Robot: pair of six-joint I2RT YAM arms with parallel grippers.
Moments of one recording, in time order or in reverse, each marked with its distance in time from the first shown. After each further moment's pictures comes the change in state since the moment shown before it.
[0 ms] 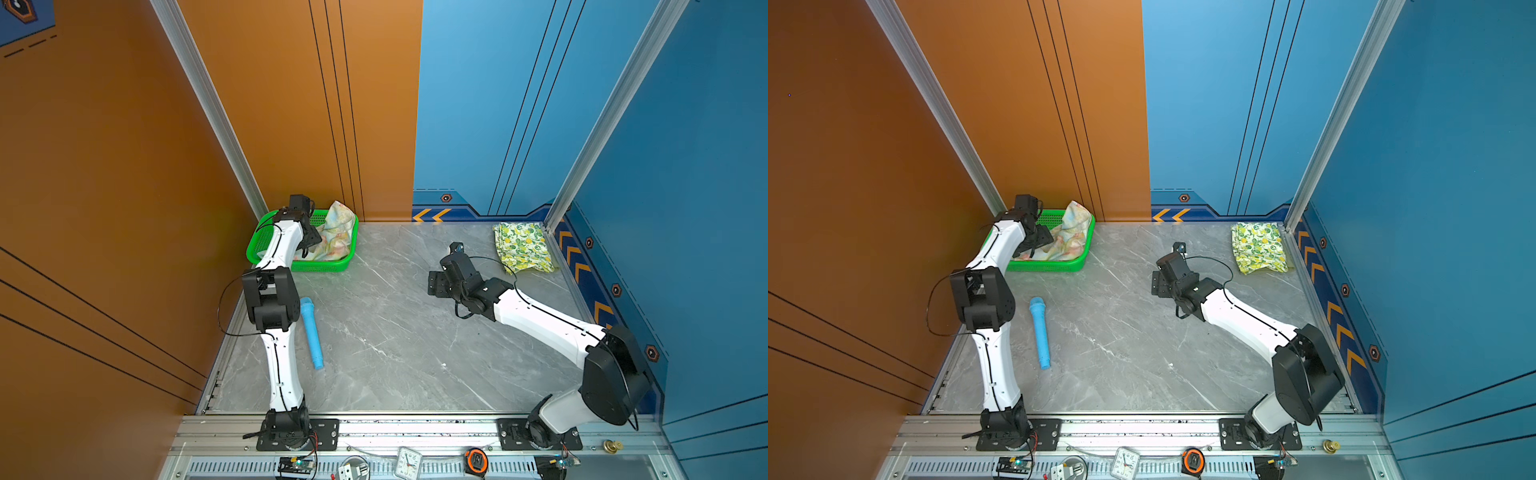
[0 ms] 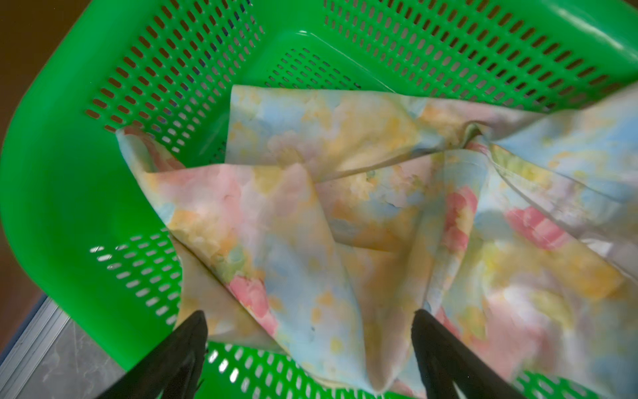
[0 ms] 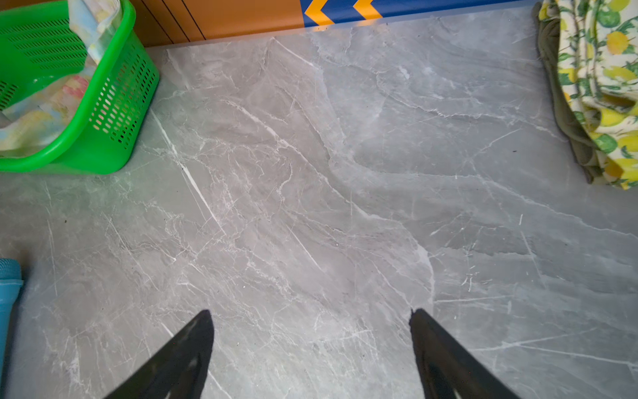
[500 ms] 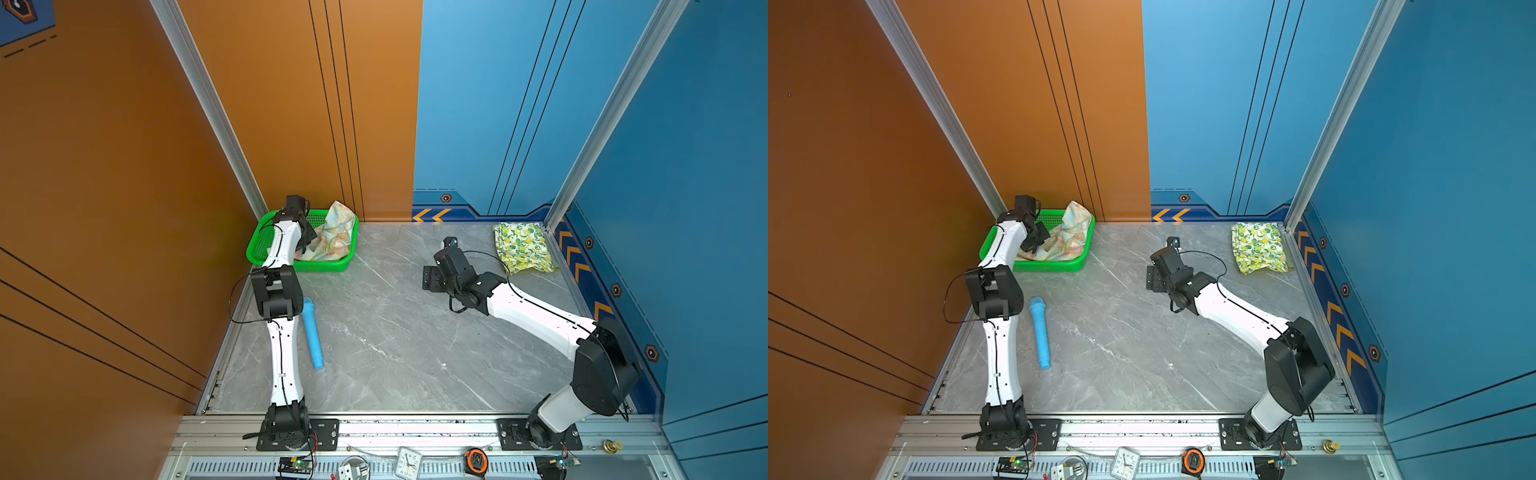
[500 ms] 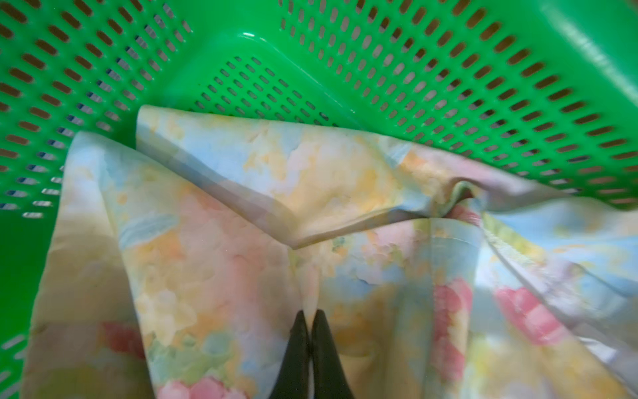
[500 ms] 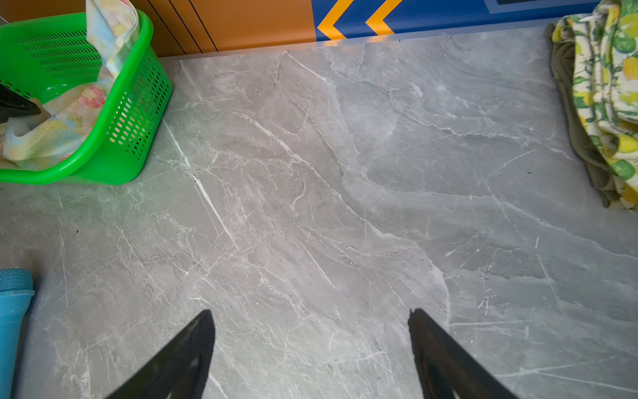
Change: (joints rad) left arm 0.026 0.242 0.322 -0.018 0.163 -0.017; right arm 0.006 0.034 0.072 -0.010 0.015 -0.008
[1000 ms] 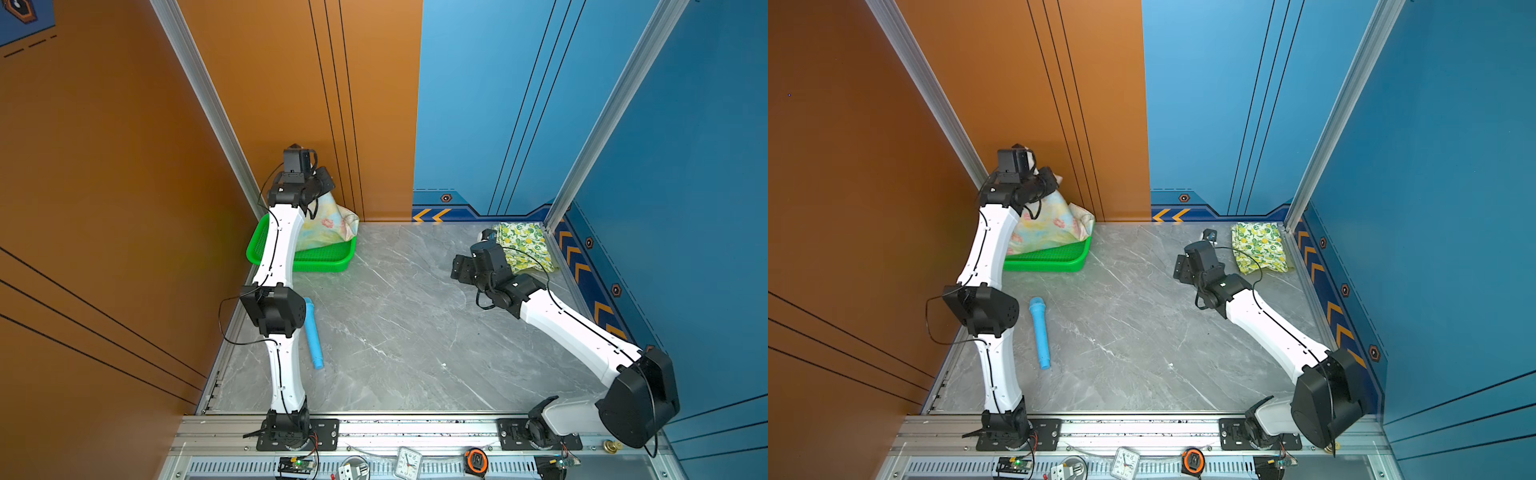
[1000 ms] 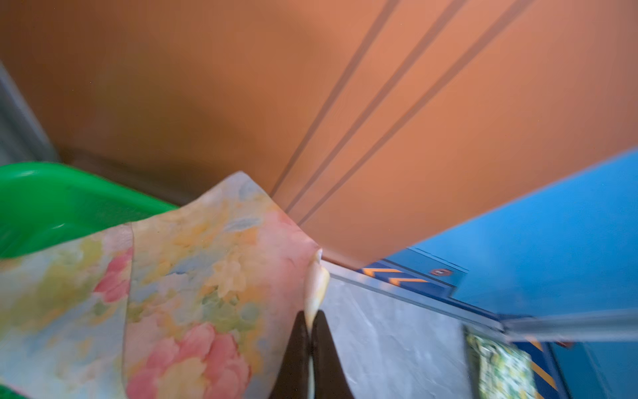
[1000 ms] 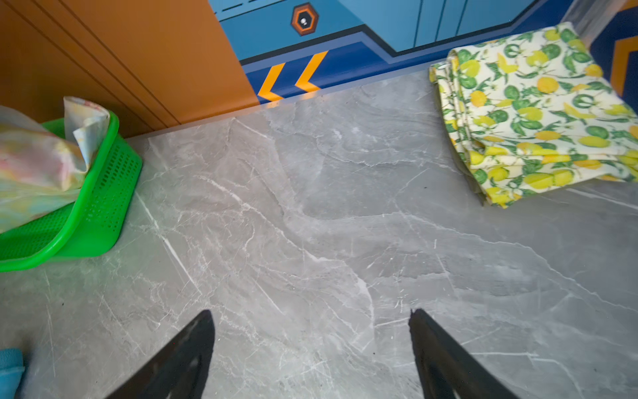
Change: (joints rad) left arm -0.201 -0.405 0.032 0.199 0.244 0.006; right arm -0.201 -0.225 -0.115 -0.001 -0.005 0.021
